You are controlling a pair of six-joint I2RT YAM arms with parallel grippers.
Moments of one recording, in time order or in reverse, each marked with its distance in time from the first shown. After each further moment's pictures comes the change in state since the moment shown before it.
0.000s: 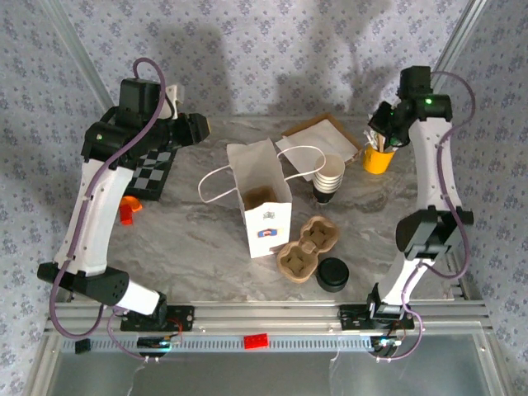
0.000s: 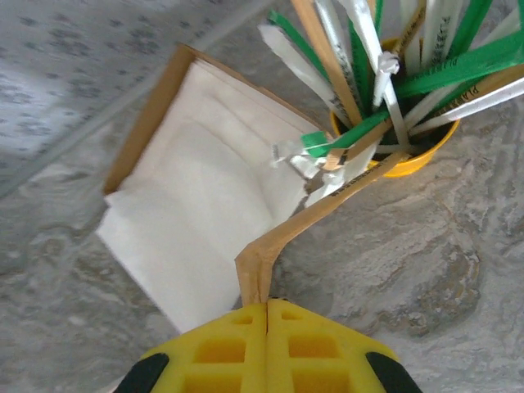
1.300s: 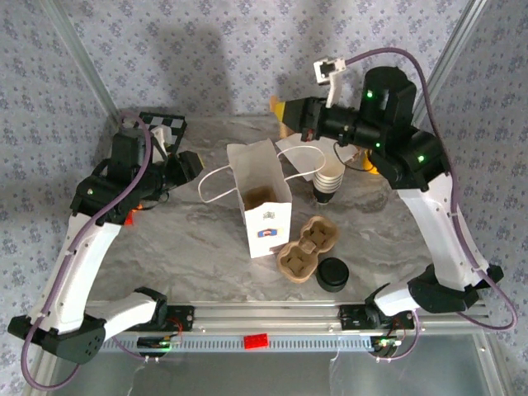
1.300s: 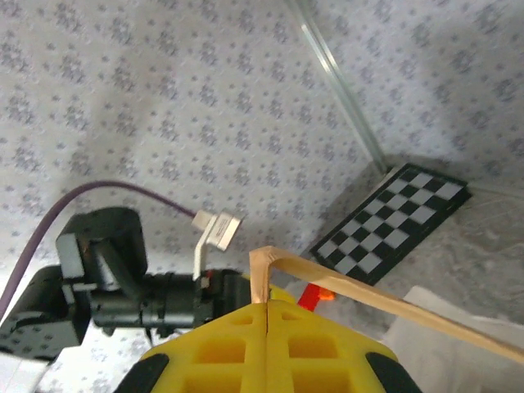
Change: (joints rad) left arm -0.062 -0.365 -0.476 0.141 -0.066 -0.218; right arm 0.670 -0.336 -0.008 0.460 -0.347 0.047
